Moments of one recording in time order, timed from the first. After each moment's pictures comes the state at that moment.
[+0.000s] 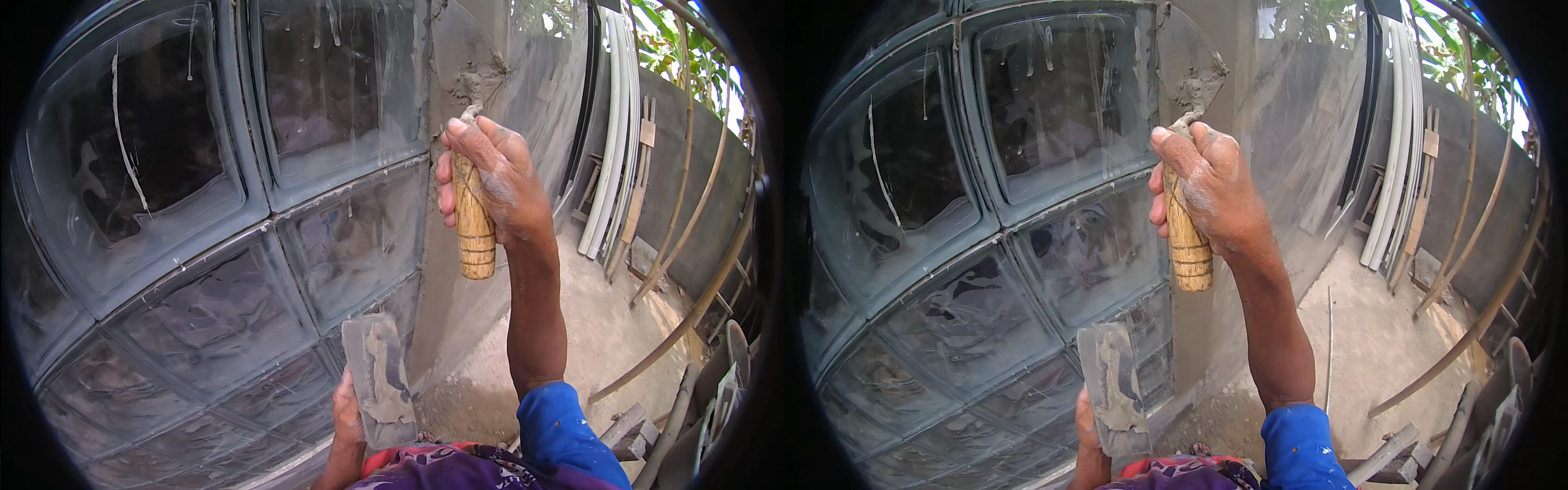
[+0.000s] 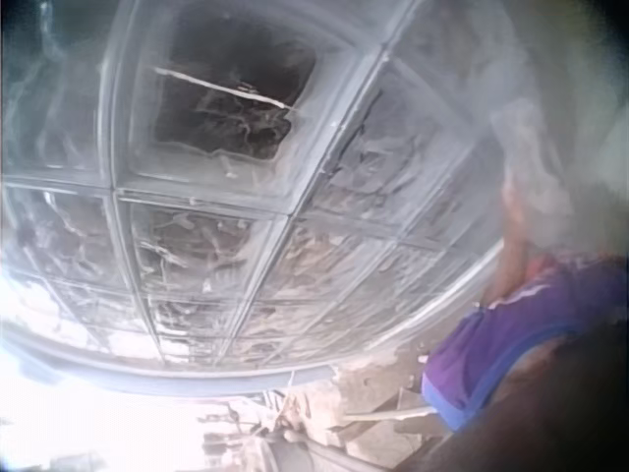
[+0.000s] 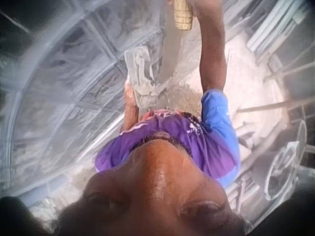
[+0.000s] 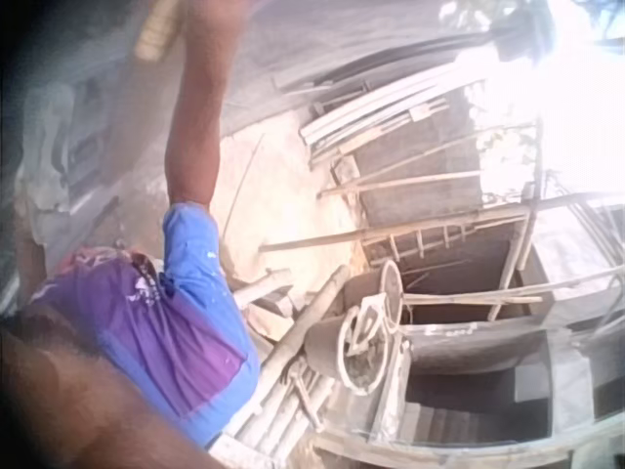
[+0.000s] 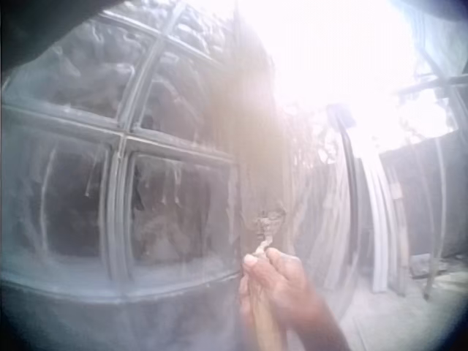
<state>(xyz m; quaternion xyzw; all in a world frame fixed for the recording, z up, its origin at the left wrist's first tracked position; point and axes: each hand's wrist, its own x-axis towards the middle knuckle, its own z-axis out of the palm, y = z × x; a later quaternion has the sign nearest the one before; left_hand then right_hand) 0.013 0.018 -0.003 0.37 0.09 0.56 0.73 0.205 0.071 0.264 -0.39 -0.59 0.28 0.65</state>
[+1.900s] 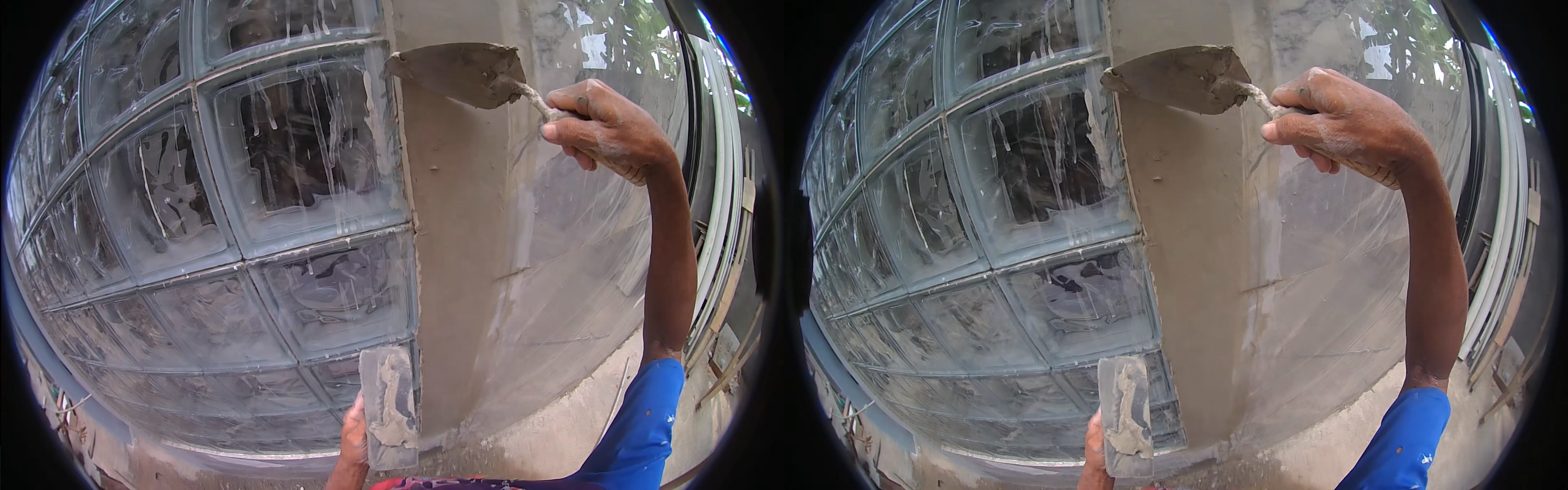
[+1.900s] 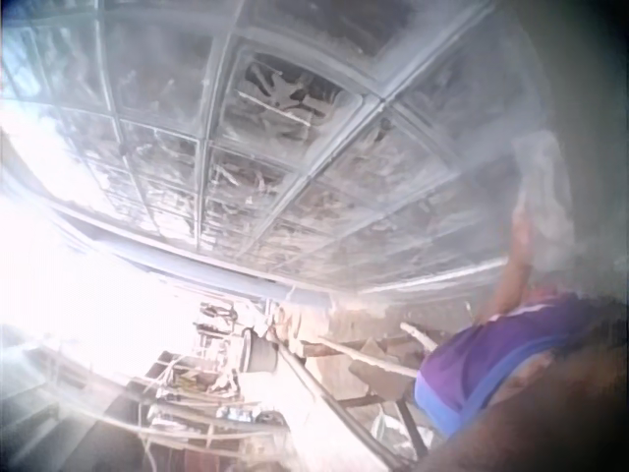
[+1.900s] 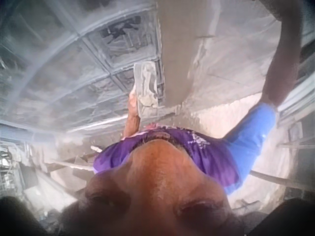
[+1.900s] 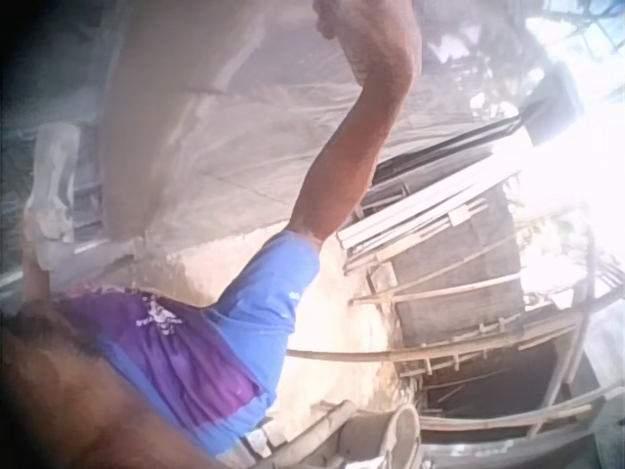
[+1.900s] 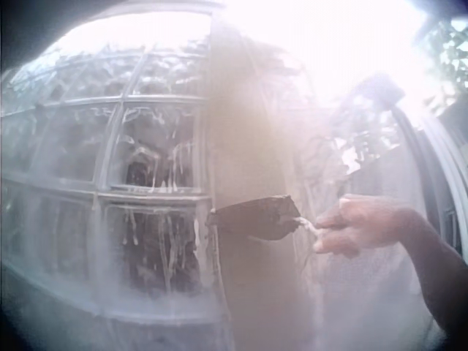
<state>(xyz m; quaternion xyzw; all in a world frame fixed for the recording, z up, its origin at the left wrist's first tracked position) 0.118 0.029 -0.016 0.35 0.19 0.68 0.61 0.391 0.135 0.353 -0.44 -0.83 -0.02 0.34</state>
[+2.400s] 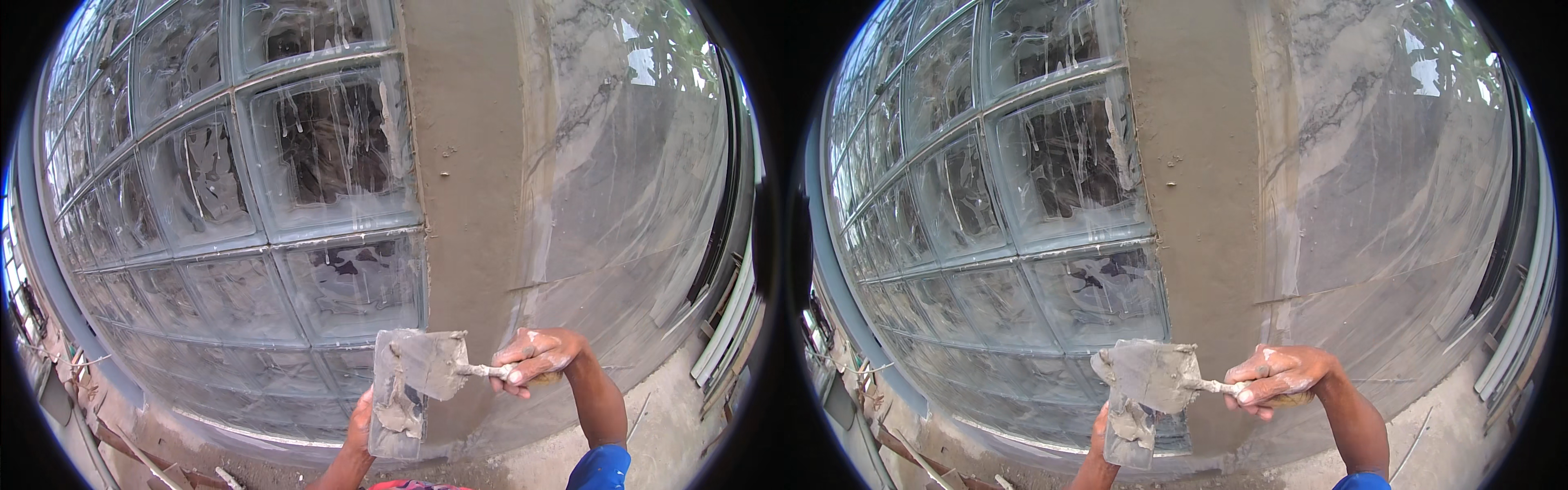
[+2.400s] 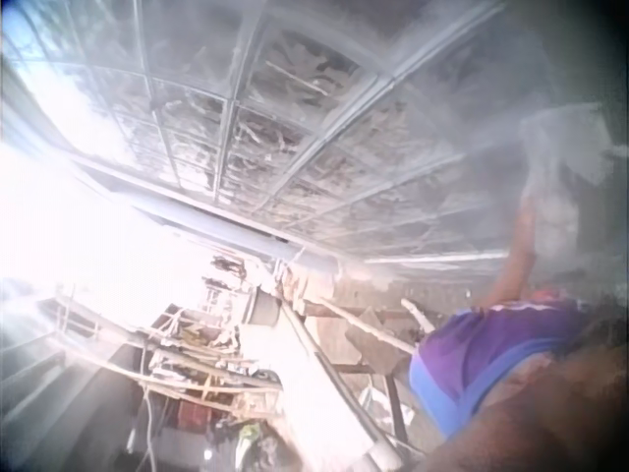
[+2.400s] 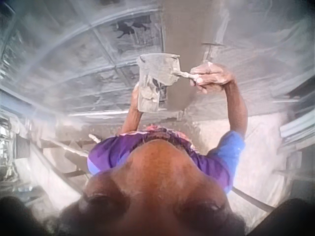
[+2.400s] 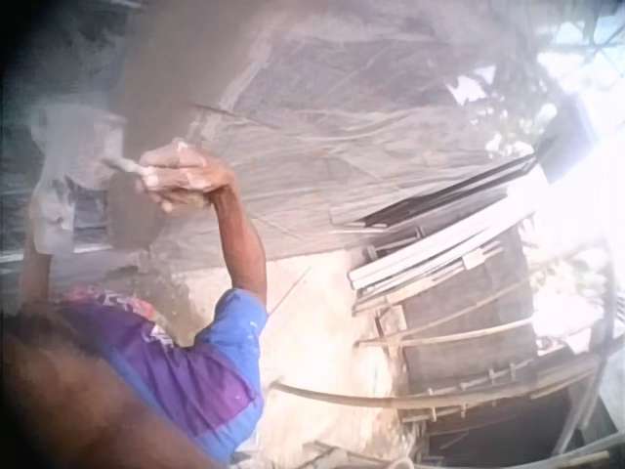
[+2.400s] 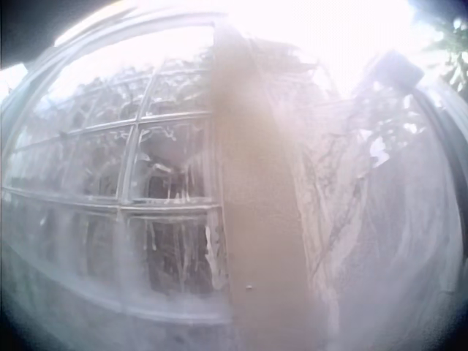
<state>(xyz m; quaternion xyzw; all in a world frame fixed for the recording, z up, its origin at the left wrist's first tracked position) 0.145 0.030 0.005 0.29 0.15 0.70 0.63 0.398 0.163 0.150 -0.10 -0.81 0.58 0.02</state>
